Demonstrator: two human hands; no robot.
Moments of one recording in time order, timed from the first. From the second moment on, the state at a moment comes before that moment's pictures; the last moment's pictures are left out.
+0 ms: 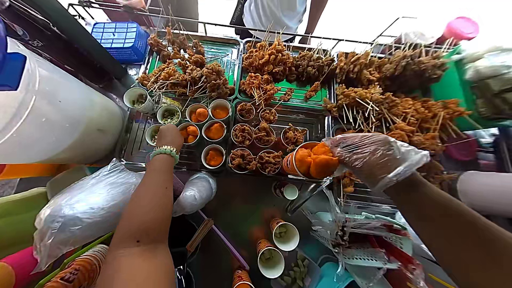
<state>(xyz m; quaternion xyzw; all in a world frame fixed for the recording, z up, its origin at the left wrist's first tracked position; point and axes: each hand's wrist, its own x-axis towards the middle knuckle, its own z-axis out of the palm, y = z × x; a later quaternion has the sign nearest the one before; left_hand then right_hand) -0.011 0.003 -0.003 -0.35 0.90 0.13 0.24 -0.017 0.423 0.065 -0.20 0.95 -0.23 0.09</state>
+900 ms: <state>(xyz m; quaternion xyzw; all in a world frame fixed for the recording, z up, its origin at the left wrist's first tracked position) 0.243 0.069 0.032 -0.21 0.82 0.41 -0.34 0.004 0.105 0.016 -0.23 0.89 -0.14 0.36</state>
